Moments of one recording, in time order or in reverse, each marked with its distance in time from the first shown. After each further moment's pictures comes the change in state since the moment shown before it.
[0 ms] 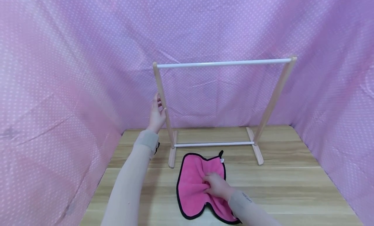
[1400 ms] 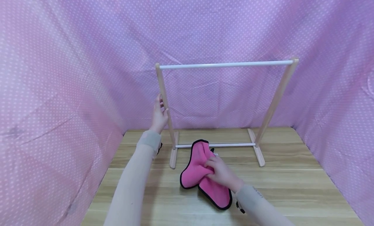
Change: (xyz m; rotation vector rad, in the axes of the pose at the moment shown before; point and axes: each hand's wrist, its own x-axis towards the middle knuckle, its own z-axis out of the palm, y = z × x) left_hand -0.002 0.004 0.002 0.003 0.031 -0.017; right_hand 0.014 -0.011 -0.056 -0.023 0.350 -0.157
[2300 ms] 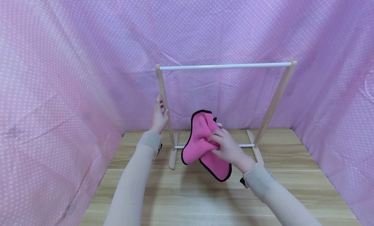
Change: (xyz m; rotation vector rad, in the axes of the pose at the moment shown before) left_hand -0.002 0.002 0.000 0.024 0.013 0.034; right_hand 0.060 -0.016 -0.095 -0.094 0.229 -0.194
